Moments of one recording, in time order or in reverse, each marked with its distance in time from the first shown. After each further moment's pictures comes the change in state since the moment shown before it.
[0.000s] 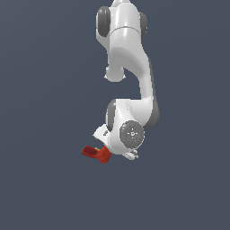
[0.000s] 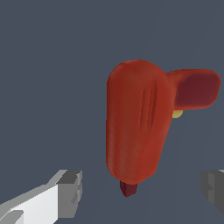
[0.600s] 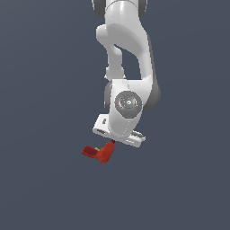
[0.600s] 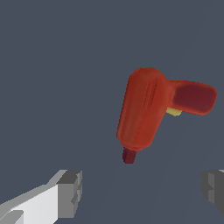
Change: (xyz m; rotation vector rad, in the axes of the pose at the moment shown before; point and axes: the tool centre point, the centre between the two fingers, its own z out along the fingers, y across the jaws) arm -0.025 0.006 -0.047 0.151 0.091 -0.214
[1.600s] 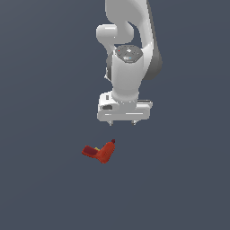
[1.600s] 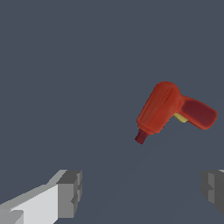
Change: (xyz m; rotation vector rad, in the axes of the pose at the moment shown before) arm -0.055 -0.007 -0.066 0.133 0.202 -0.321
